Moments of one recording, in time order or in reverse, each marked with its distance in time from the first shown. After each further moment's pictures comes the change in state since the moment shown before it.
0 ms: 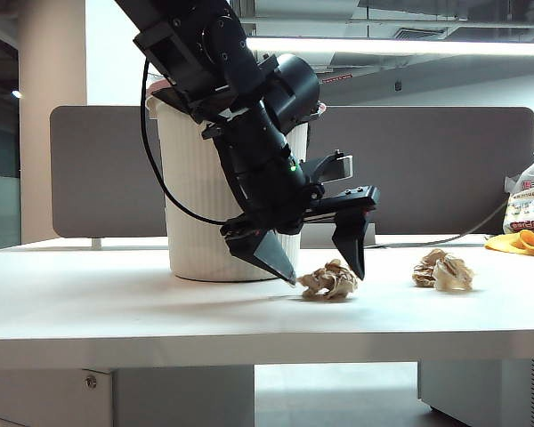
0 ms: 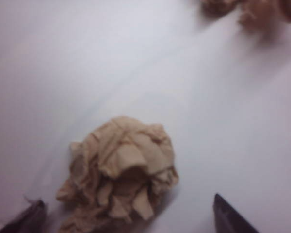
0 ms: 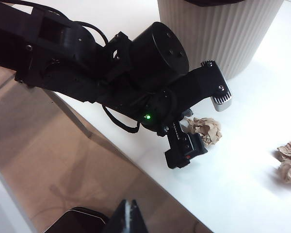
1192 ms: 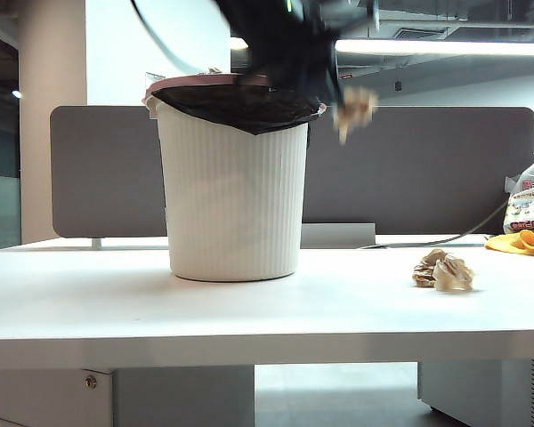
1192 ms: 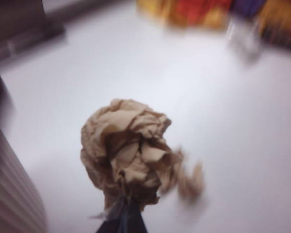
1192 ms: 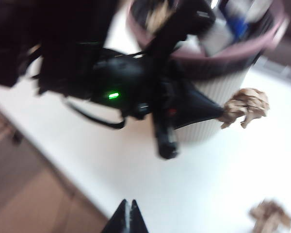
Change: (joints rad) left arm 0.004 -0.238 0.174 0.048 -0.004 0.107; right arm -0.009 -0.051 0.001 0.199 0.030 0.037
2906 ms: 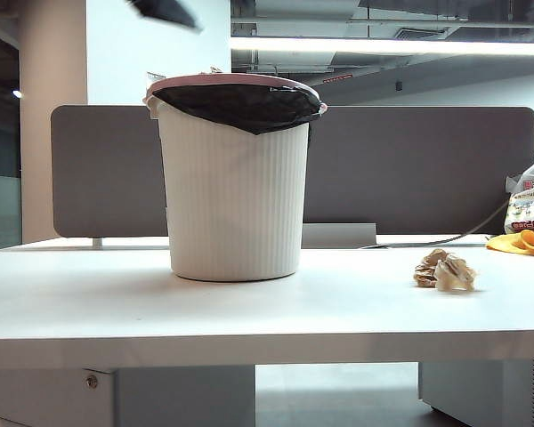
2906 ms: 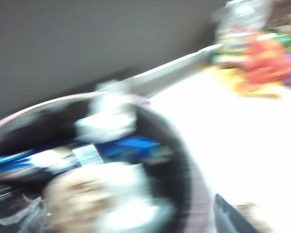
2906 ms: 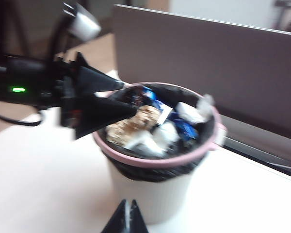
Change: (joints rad) left arm 0.283 -0.093 0.235 -0.205 0.159 0.088; right arm -0.003 0.219 0.299 0.133 0.111 0.018
